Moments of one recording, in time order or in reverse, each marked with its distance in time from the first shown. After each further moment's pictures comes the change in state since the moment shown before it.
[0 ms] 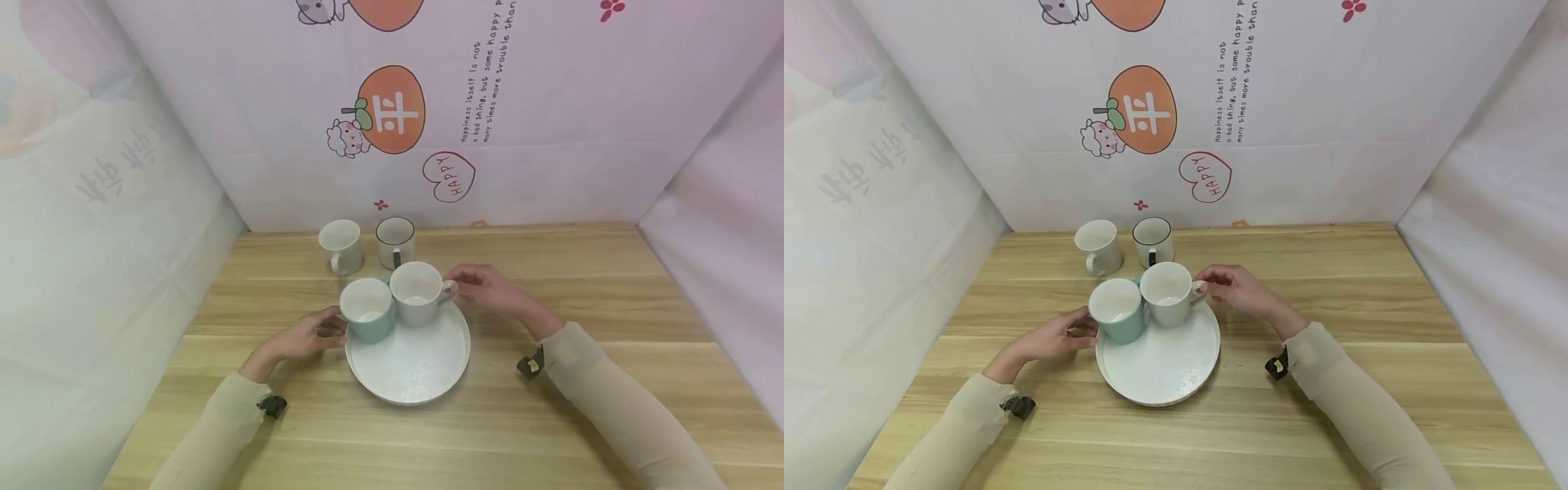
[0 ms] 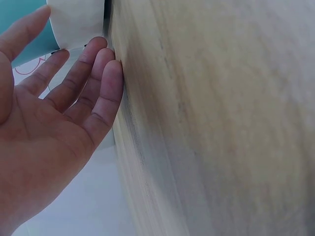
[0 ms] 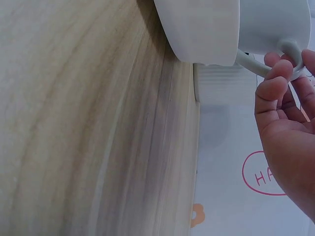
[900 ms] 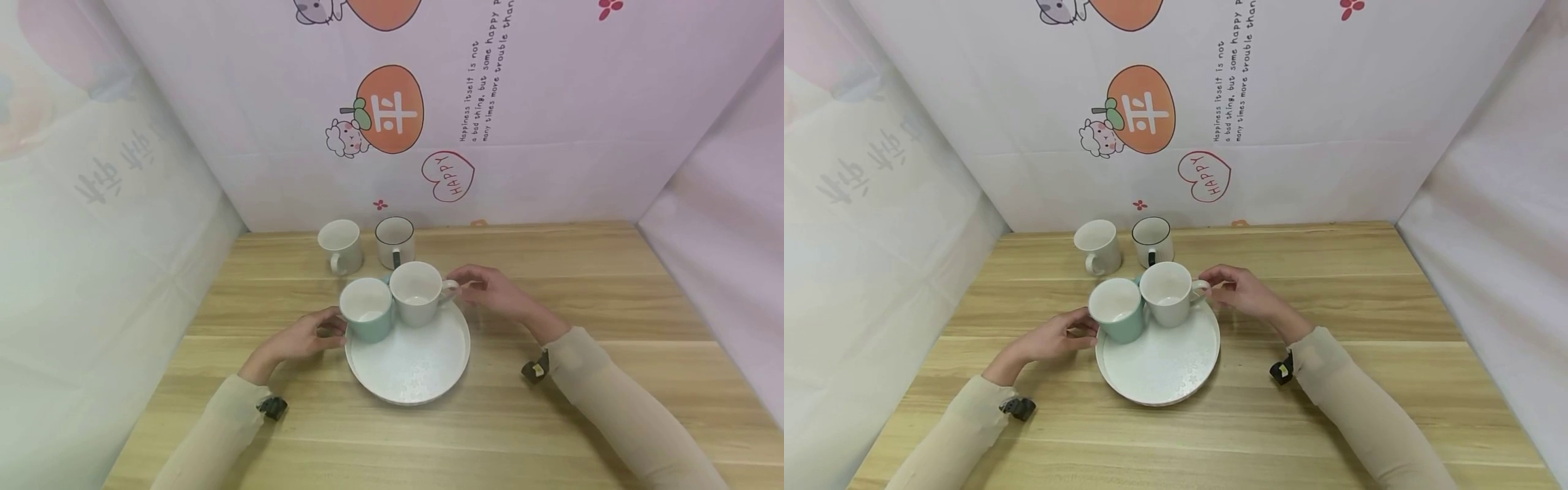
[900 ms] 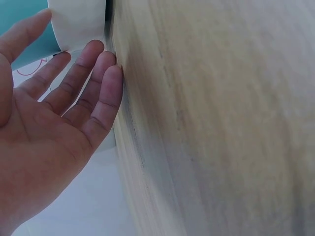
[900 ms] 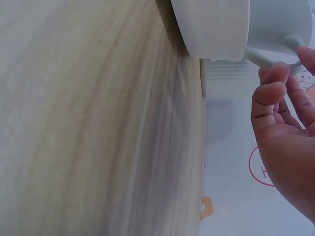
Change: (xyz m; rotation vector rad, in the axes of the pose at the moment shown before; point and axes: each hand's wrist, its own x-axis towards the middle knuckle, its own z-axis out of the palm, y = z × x) left_hand 0.000 0.004 0.002 0.025 0.030 -0.044; right_hand -0.008 0.012 -0.003 -0.050 0.030 0.016
